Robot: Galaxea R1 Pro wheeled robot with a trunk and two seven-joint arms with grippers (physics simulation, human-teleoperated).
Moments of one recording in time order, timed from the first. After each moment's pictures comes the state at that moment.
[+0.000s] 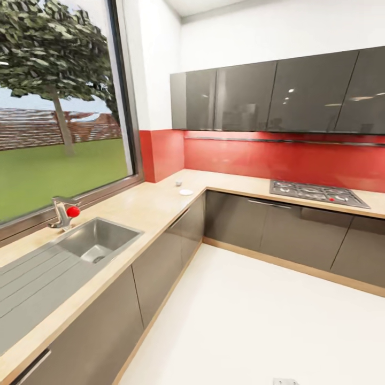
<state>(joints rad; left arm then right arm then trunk) 0.07 0.06 0.24 -0.13 -0.12 -0.22 0.12 -0.48 -0.04 -0.21 -0.02 0.17 0.17 0.02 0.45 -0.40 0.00</state>
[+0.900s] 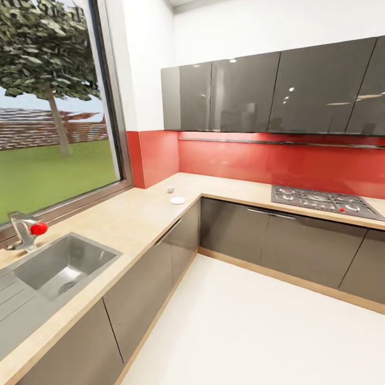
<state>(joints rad) 0.07 0.06 0.24 -0.13 -0.12 -0.22 0.12 -0.45 -0.04 -0.21 -0.02 0.17 0.17 0.02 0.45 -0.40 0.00</state>
